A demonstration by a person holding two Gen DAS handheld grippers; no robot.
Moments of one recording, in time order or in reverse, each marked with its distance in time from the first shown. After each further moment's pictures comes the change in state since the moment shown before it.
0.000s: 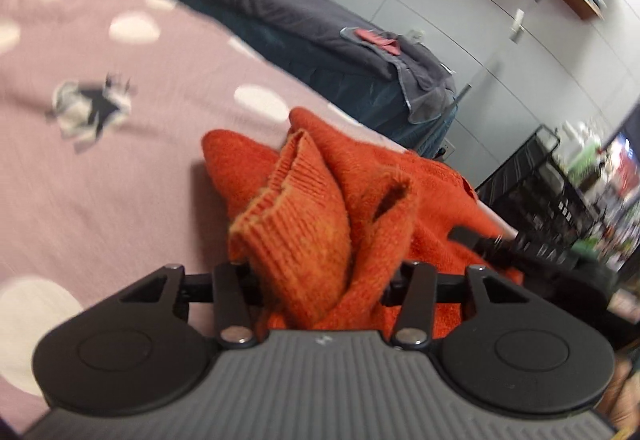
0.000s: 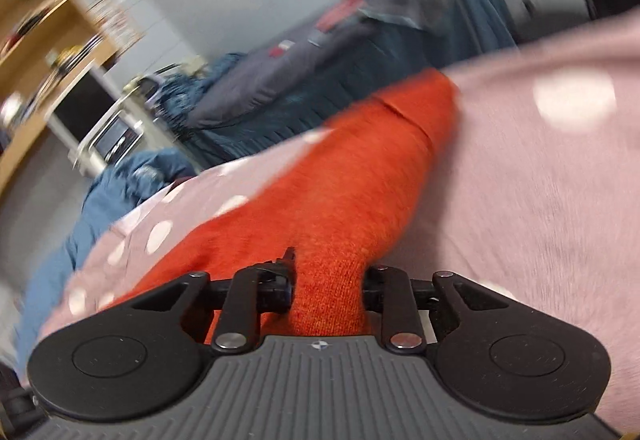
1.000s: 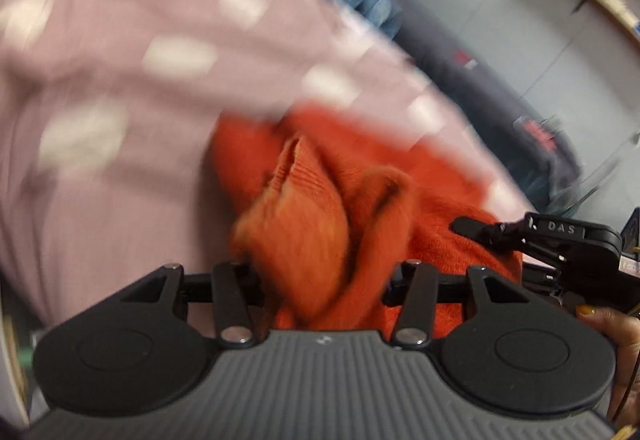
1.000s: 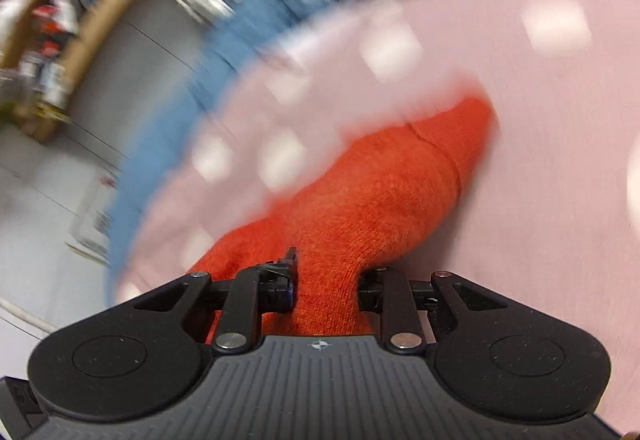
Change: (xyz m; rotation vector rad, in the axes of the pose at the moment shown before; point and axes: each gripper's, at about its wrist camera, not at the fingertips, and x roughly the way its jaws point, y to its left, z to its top) left arm -0.224 0.235 0.002 -0.315 -0.060 0.318; right arm 0.152 0.191 -0.106 0.008 0.512 0.245
